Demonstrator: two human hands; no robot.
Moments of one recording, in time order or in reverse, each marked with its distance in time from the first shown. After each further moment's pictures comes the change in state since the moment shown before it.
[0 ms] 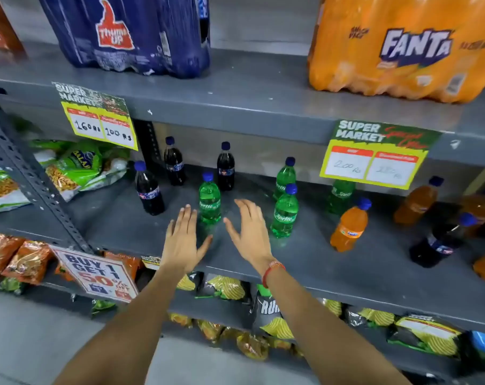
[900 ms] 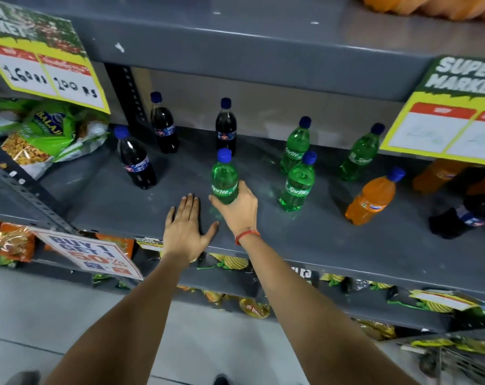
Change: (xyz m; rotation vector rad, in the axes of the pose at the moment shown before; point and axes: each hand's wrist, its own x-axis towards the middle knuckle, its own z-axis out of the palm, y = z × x) left_hand 0.002 -0.025 0.056 0.031 -0.078 -0.071; right_hand 0.022 0.002 0.075 0.323 0.131 0.427
